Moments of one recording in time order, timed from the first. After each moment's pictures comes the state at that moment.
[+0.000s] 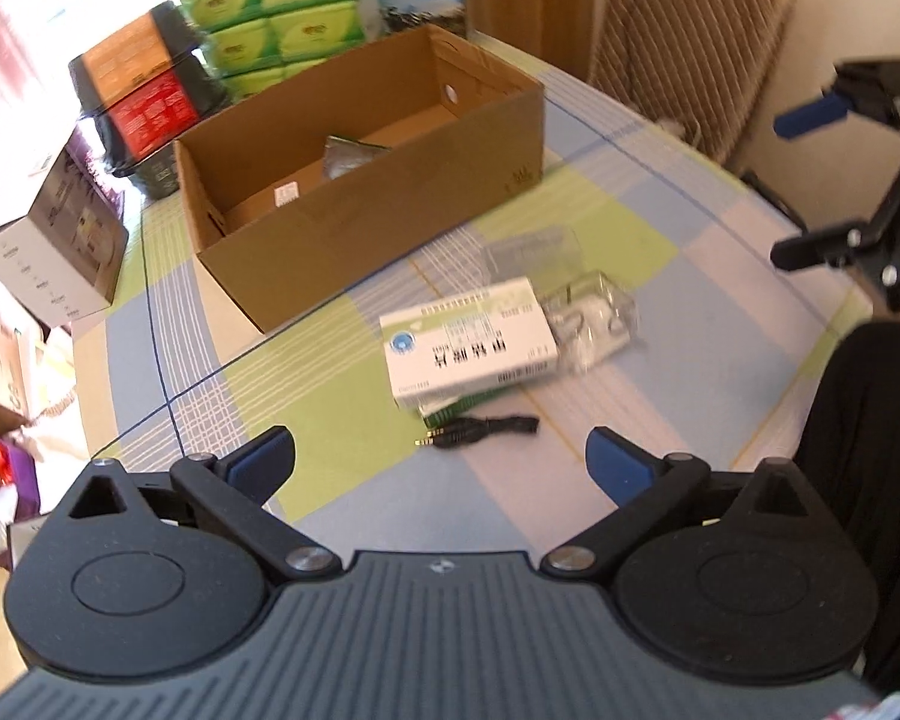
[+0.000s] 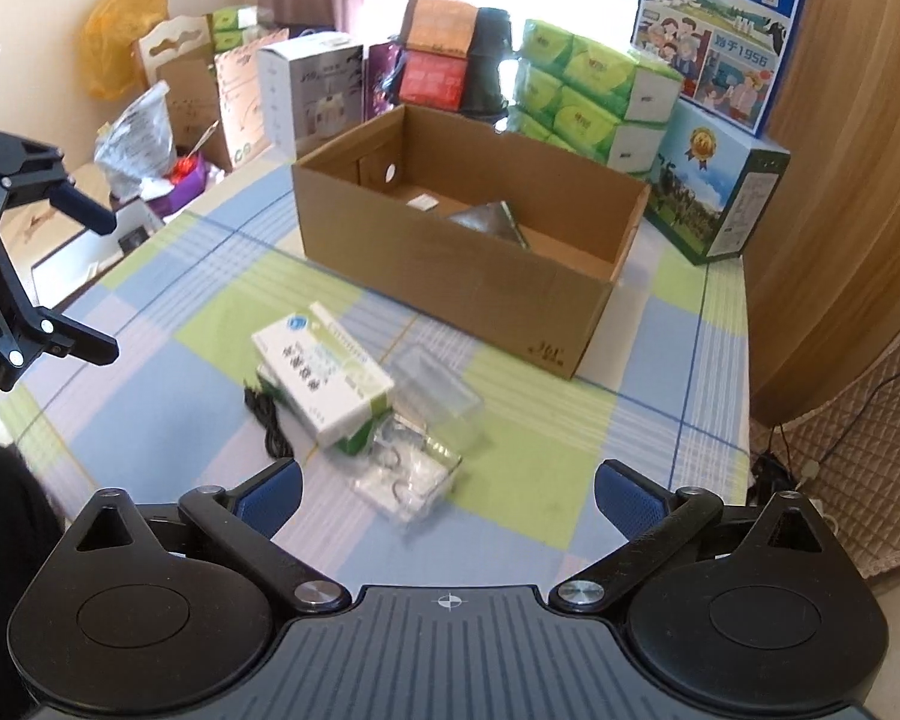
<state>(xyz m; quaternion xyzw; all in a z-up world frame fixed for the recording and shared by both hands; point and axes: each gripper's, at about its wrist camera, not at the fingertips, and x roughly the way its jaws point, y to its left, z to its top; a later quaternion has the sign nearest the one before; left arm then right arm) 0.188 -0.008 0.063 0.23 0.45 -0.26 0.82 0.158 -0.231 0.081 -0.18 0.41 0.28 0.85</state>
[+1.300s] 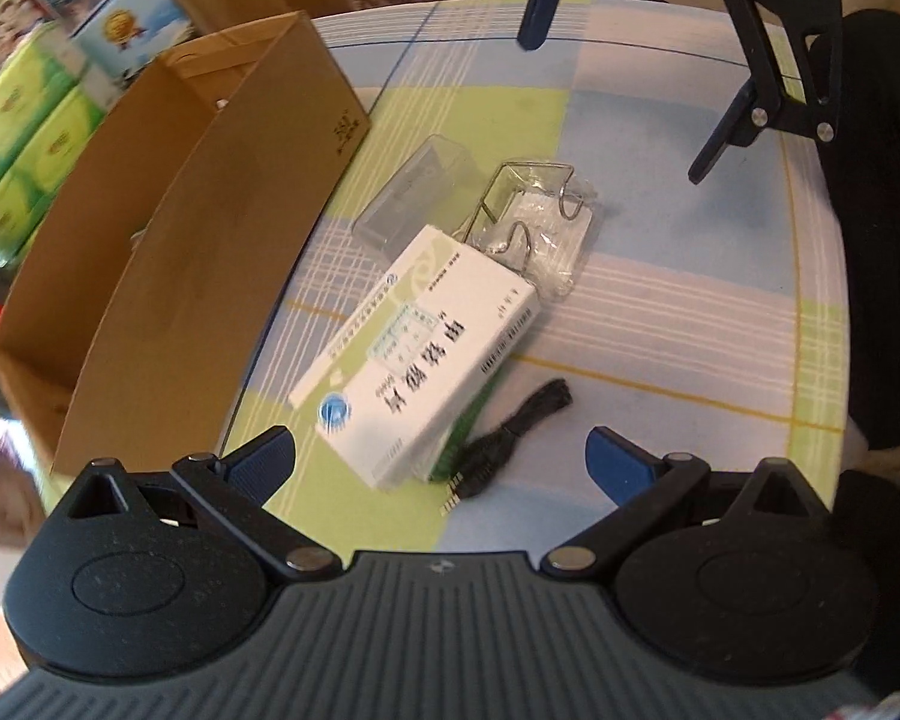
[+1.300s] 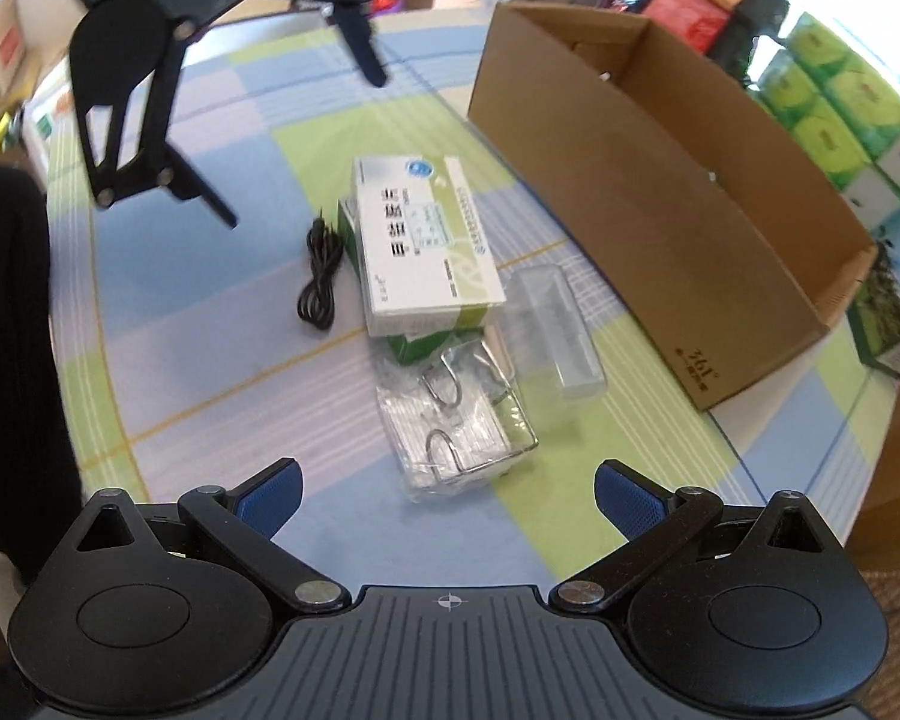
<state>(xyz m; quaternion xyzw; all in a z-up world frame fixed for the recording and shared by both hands) 0.243 -0.047 -0.038 0.44 0.37 -0.44 0.69 0.199 -0.193 -0.030 -0.36 0.41 0.43 0.72</state>
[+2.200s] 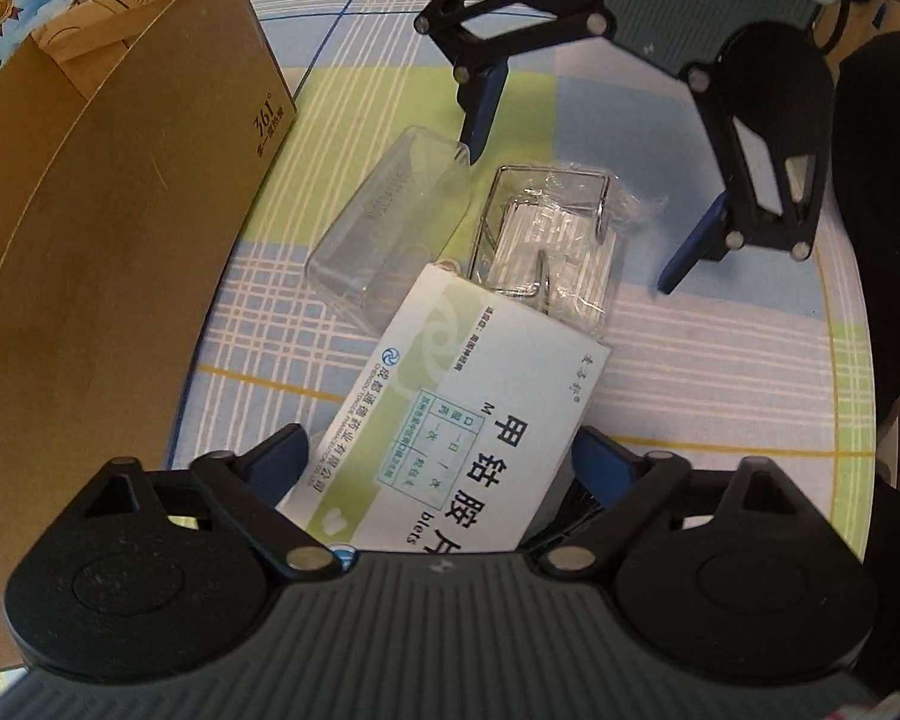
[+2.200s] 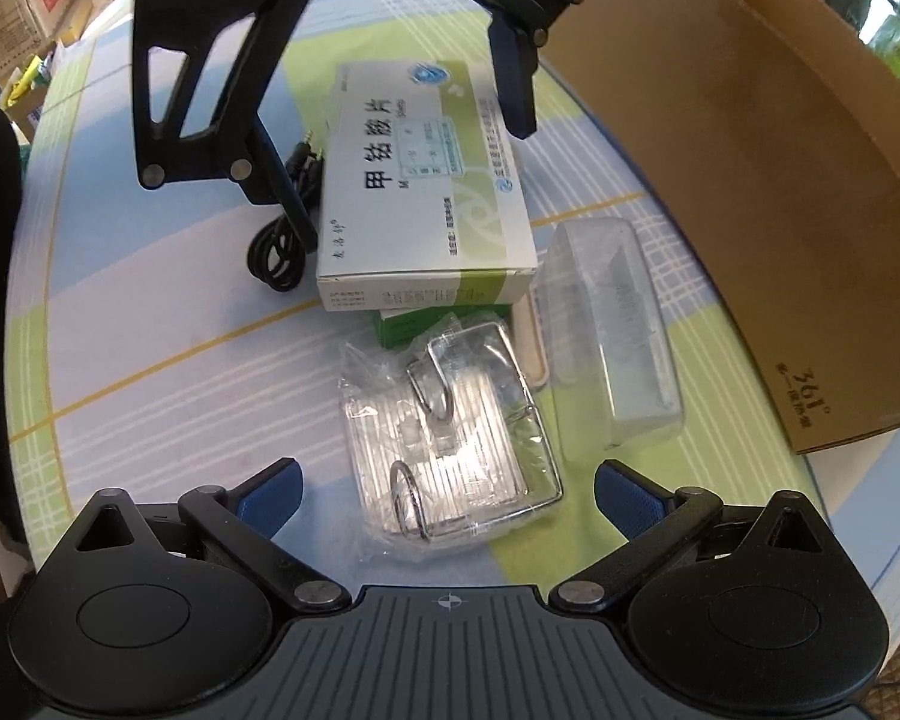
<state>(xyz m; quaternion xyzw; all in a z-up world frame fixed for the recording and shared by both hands) 0.310 -0.089 -0.085 0.42 0.41 -0.53 0.61 0.255 -0.163 -0.096 -0.38 0.45 0.48 0.65</state>
